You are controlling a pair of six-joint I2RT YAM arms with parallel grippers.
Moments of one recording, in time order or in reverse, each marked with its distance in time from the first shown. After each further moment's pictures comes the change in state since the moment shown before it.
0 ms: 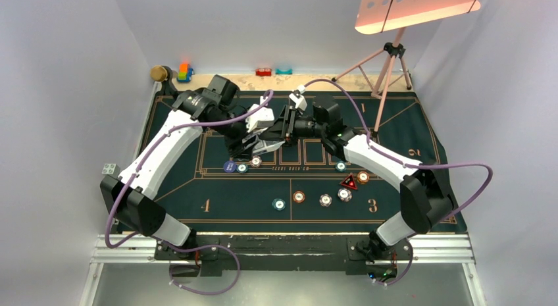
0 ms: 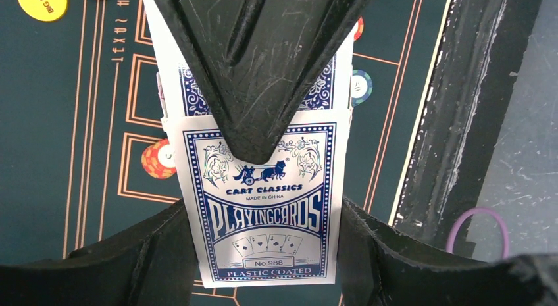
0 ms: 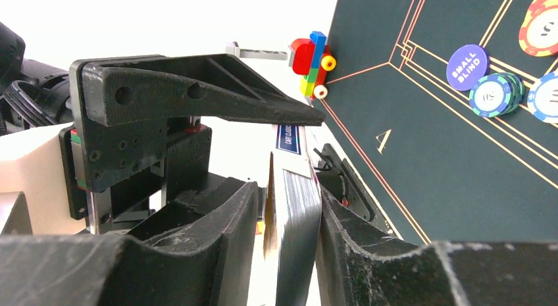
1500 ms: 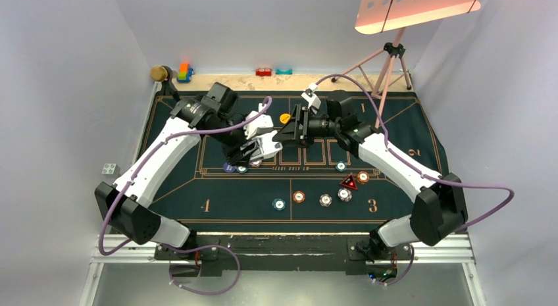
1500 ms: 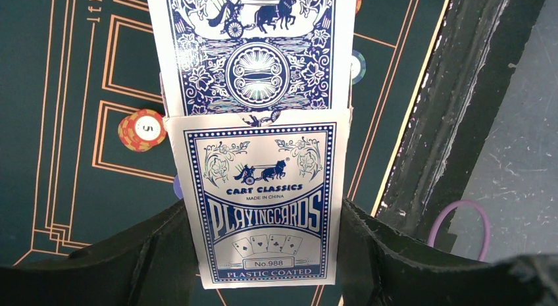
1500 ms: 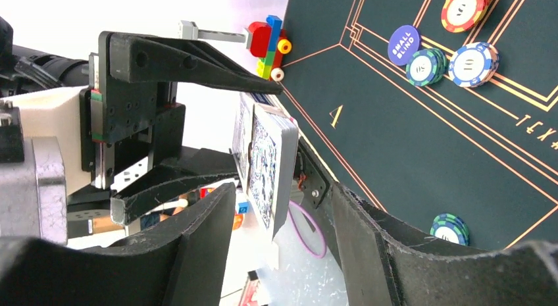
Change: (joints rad) left arm -0.027 -0.064 -0.074 -0.004 -0.065 -0.079; right arm -0.084 -0.113 0.037 -0.328 -0.030 -0.245
